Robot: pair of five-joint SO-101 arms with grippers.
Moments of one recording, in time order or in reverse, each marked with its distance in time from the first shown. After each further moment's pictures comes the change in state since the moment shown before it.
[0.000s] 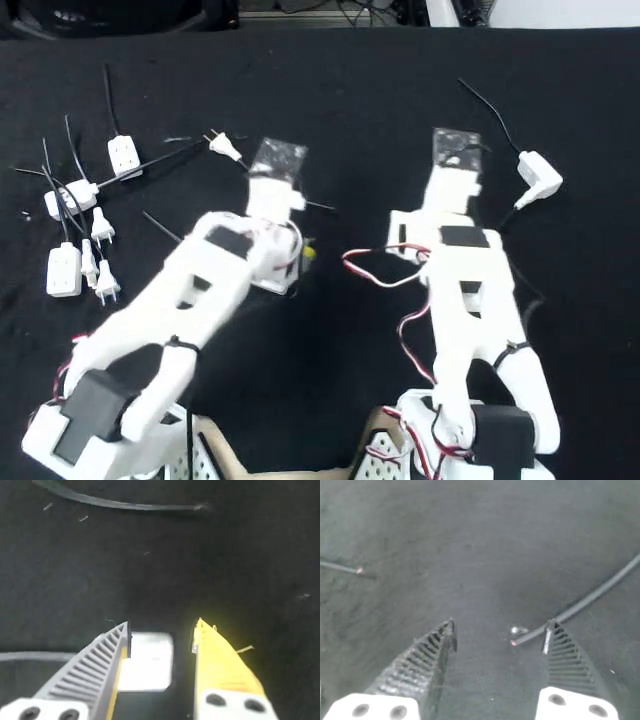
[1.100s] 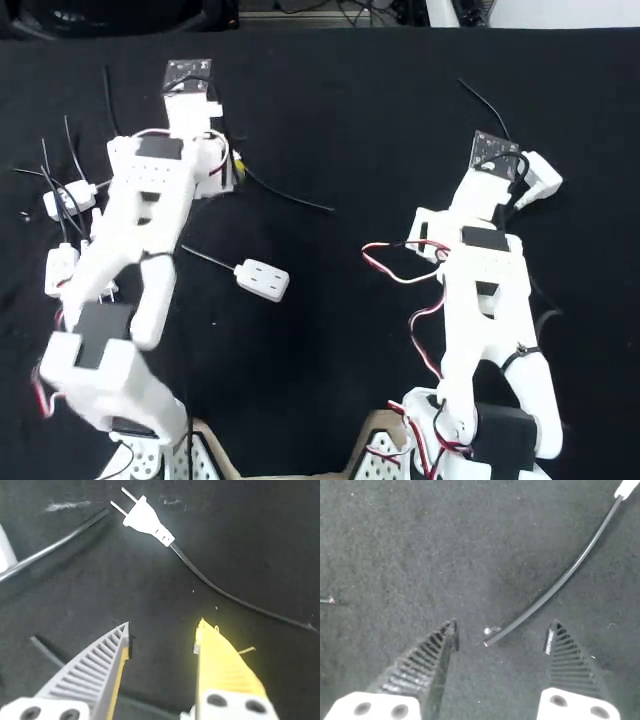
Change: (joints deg) left arm -20.8 21.2 -35.9 16.8 -2.5; right arm 5.4 0.0 0.0 -0.2 -3.6
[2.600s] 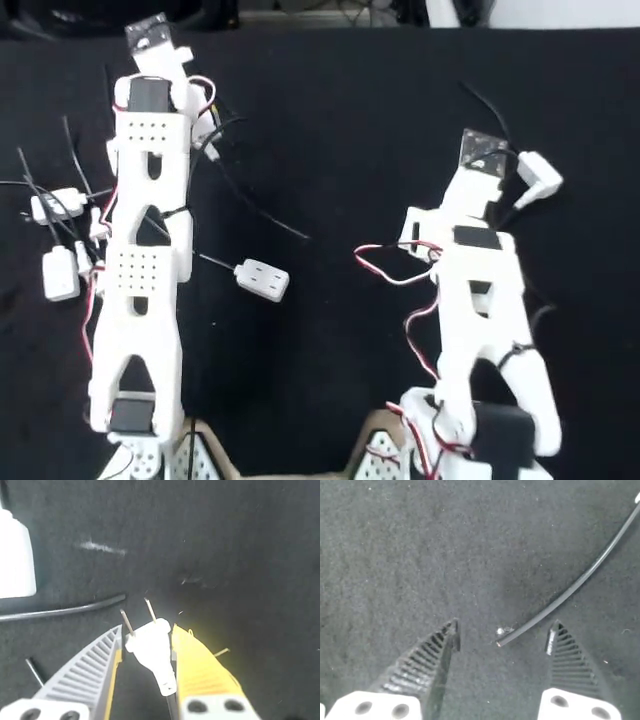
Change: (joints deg) left arm -3.9 55.2 -96.6 44.6 15.5; right arm -2.2 0.0 0.0 -0.1 0.0
